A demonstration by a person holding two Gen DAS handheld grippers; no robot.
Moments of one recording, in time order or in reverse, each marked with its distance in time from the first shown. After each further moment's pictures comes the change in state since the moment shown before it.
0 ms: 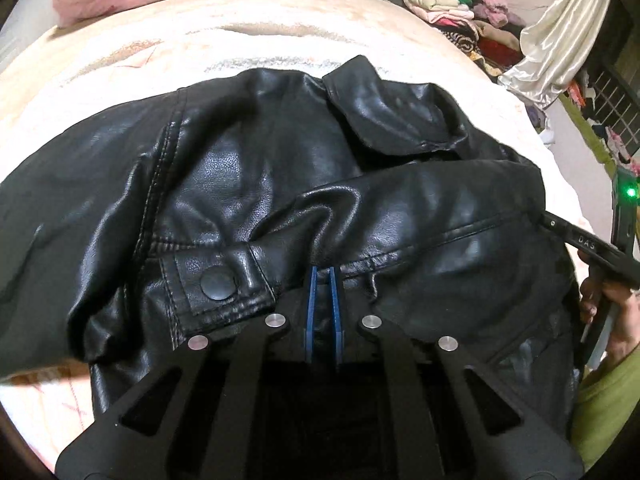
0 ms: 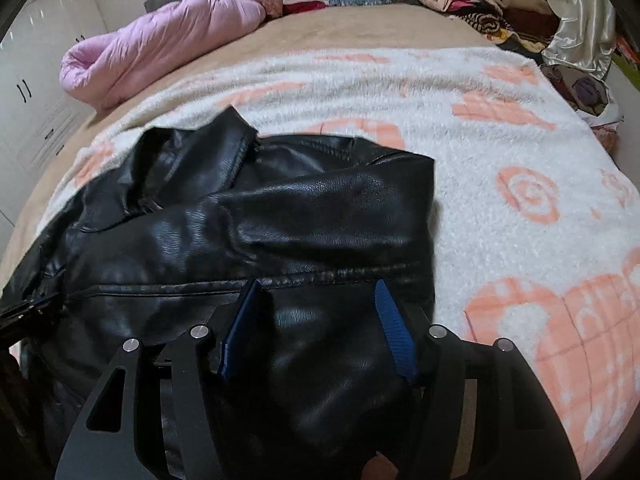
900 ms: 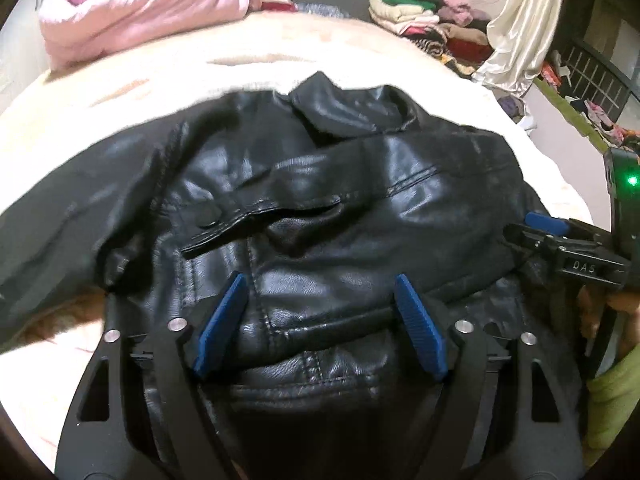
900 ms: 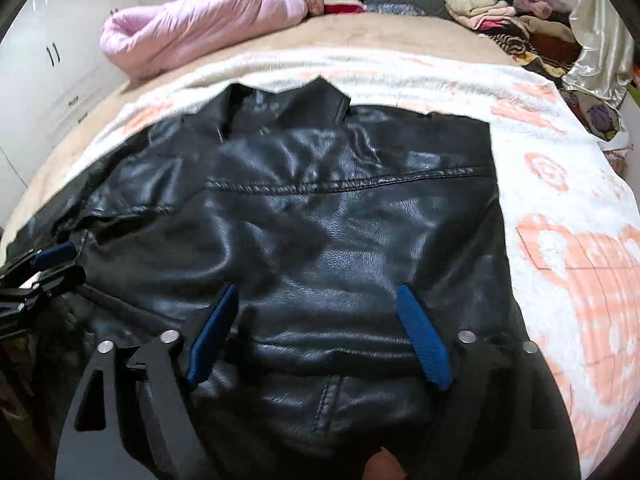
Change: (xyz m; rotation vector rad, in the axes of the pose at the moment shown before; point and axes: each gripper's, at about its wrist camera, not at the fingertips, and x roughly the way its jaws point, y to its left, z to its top) left arm -0.043 -0.022 -0.049 0.132 -0.116 0.018; right arm -0.038 0.073 -0.058 -0.105 -0.013 0.023
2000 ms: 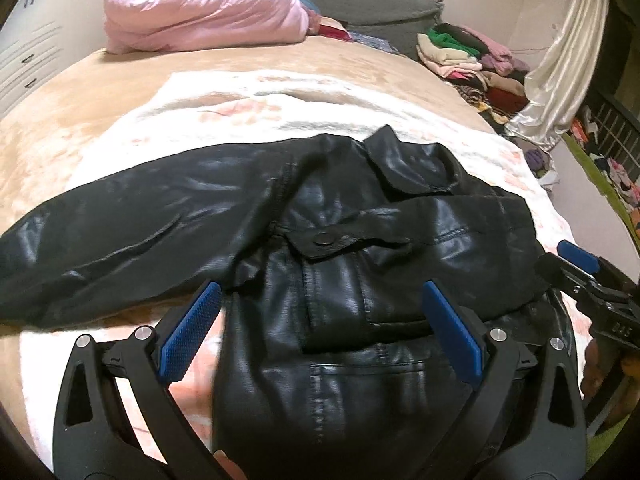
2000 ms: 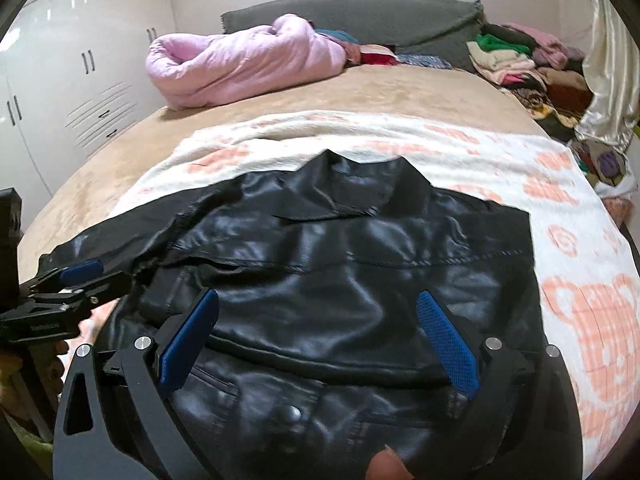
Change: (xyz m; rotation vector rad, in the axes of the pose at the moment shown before) left arm -0.059 0.059 0.007 -0.171 -0.076 0.082; right arm -0.054 0.110 0.025 -0.087 -0.151 0.039
